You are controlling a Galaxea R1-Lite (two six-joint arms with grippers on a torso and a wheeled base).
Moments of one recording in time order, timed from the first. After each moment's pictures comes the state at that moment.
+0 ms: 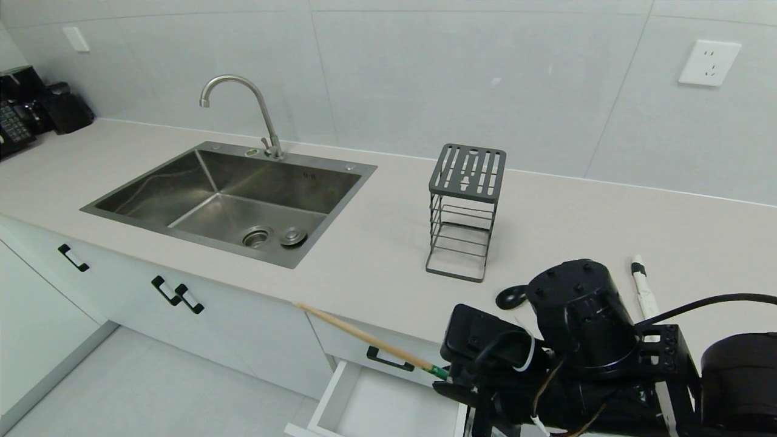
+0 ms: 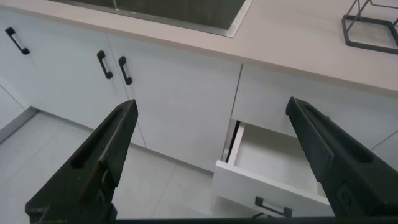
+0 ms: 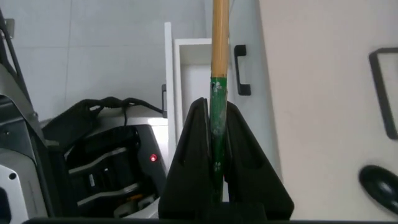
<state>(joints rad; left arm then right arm) 0.01 0.00 0.00 0.00 0.04 -0.04 0.92 1.73 -0.79 -0.37 0.09 -0.37</state>
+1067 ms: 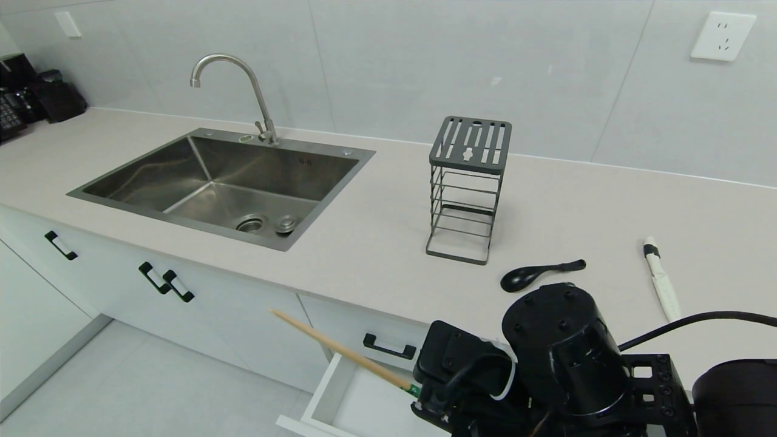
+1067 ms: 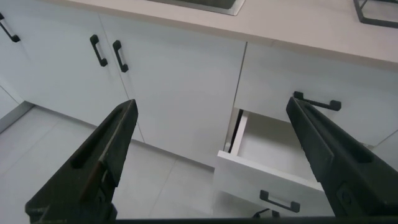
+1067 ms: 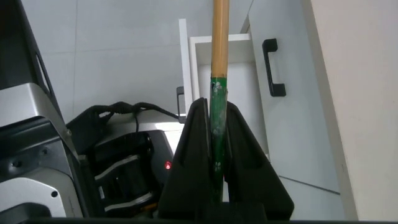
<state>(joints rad) 0.01 0.00 0.00 0.00 0.04 -0.04 1.03 1.74 -0.81 -0.37 -0.01 -0.25</state>
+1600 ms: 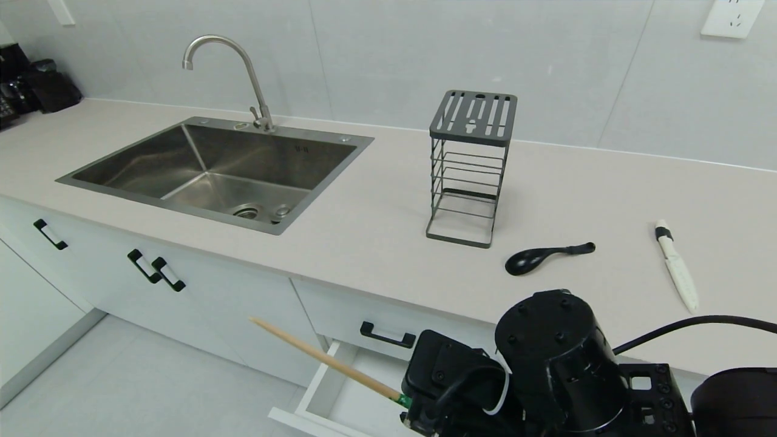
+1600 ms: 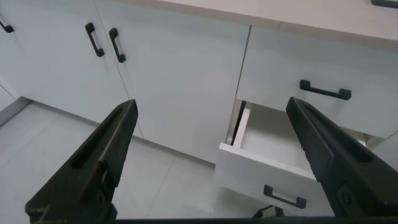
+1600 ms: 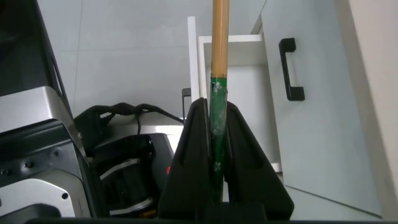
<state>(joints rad) 0.01 0.00 0.00 0.00 0.04 -0.04 1.07 1.74 -0.82 -0.38 -0.01 -0.24</state>
